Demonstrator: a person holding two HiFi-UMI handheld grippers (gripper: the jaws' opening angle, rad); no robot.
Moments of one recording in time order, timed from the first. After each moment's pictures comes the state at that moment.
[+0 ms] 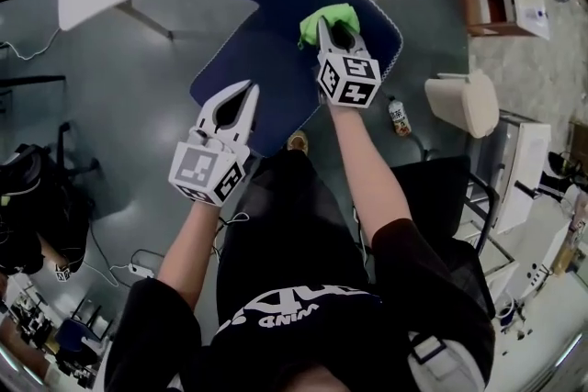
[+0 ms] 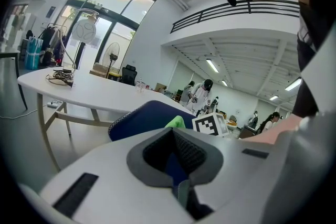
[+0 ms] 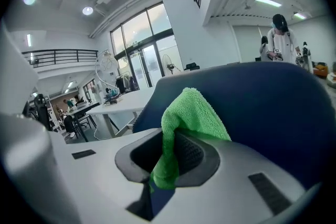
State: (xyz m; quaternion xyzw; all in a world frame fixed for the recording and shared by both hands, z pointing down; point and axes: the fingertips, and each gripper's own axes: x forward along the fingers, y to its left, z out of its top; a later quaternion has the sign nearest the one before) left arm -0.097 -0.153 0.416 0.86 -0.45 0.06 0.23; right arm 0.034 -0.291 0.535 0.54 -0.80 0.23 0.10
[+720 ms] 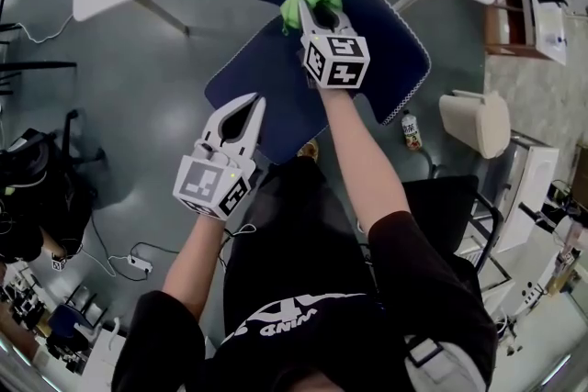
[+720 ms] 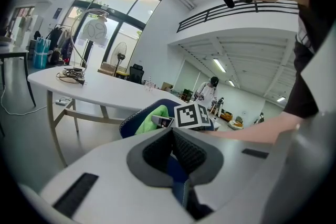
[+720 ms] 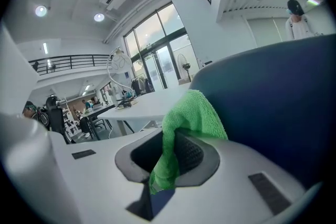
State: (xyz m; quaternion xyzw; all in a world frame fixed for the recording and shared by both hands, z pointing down) left arm -0.139 -0.161 0.428 0.84 -0.48 0.06 0.25; right arm -0.079 -0.354 0.534 0.47 -0.85 0.23 0.09
